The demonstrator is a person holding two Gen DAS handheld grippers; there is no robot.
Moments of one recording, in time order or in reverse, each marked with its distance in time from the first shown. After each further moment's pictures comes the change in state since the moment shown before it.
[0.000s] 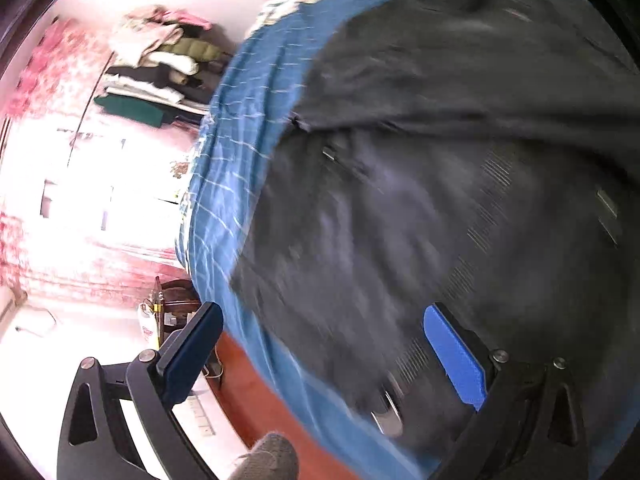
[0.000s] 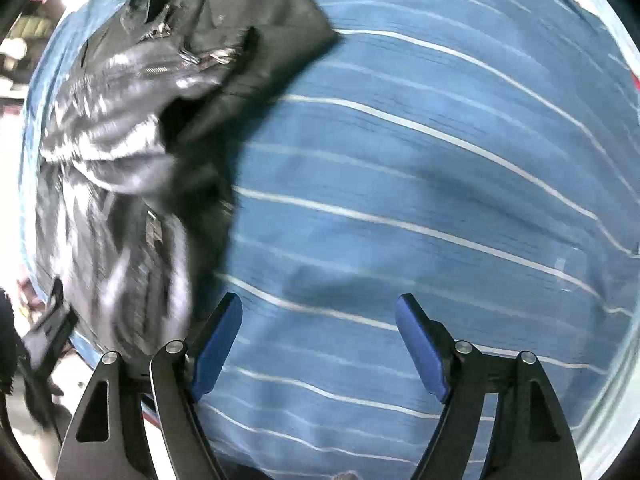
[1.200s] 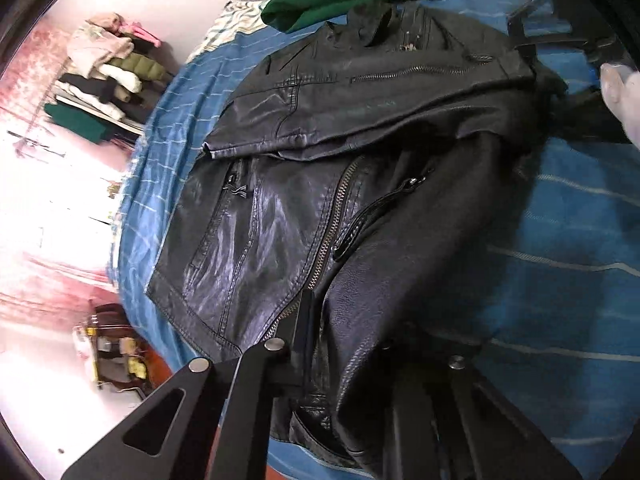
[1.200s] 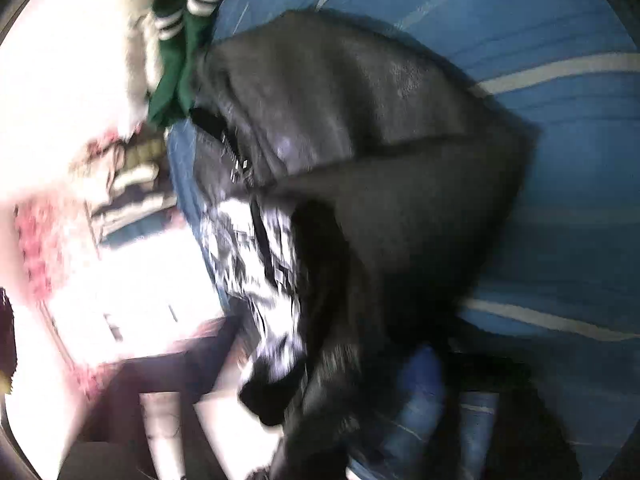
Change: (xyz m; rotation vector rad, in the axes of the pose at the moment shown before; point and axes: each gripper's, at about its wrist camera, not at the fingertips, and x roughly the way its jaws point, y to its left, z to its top) left arm -0.023 -0.019 0.005 -0.021 -0.122 -0.303; right arm 0.090 0.022 0.125 0.411 0.011 0.861
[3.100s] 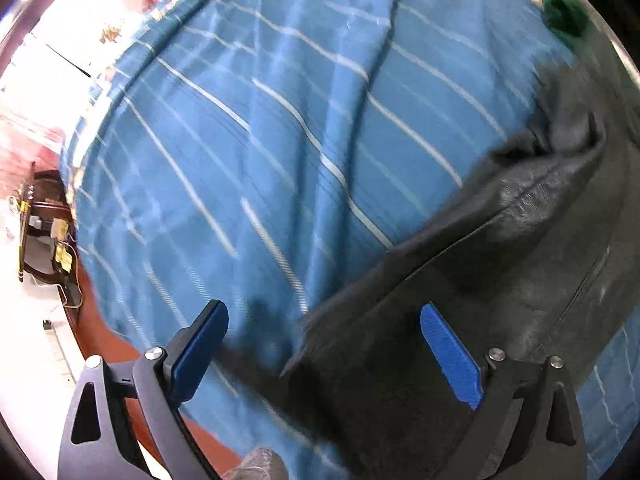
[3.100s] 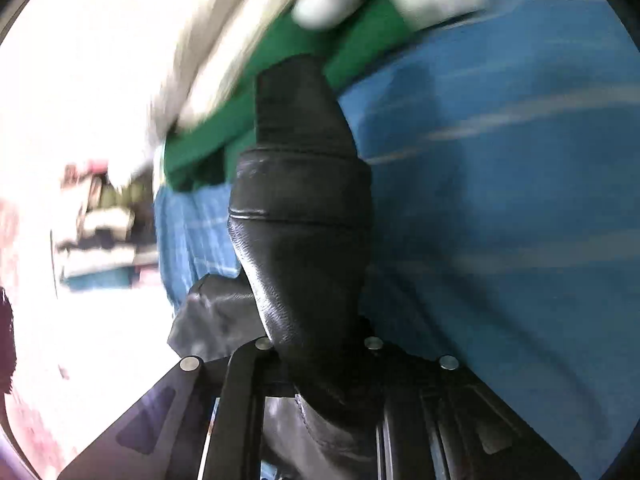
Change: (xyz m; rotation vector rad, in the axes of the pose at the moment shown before) left arm 0.187 0.281 0.034 -0.448 0.277 -0.210; right arm 0.011 0.118 0.042 -0.002 -0.309 -0.094
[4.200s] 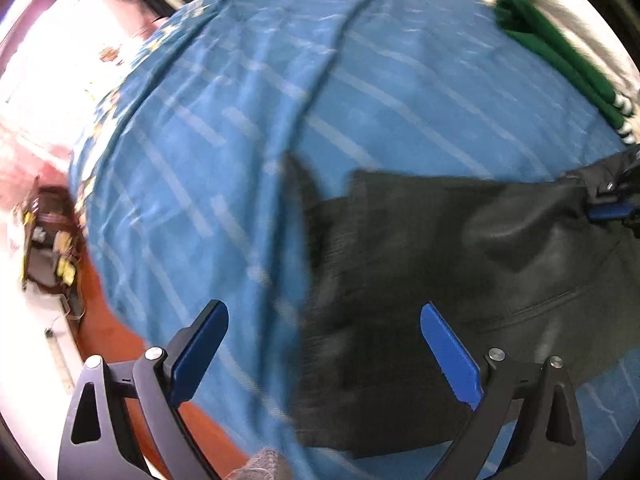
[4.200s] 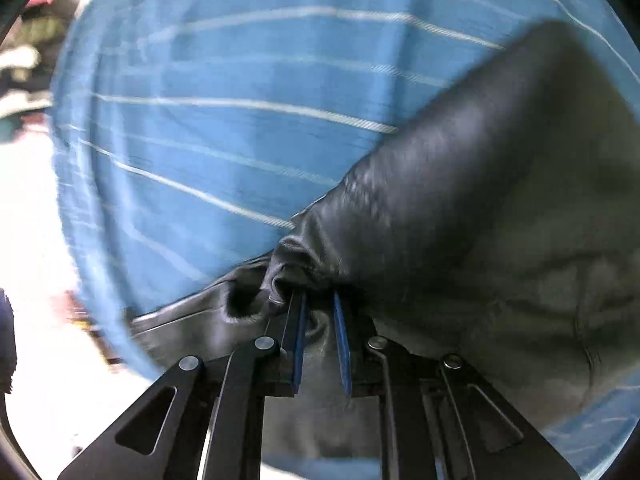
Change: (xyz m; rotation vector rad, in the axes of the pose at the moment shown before) left arm -0.042 -0.057 -0.026 0.045 -0.069 -0.024; right arm 0.033 0.051 -0.068 -0.390 0.411 -0.416
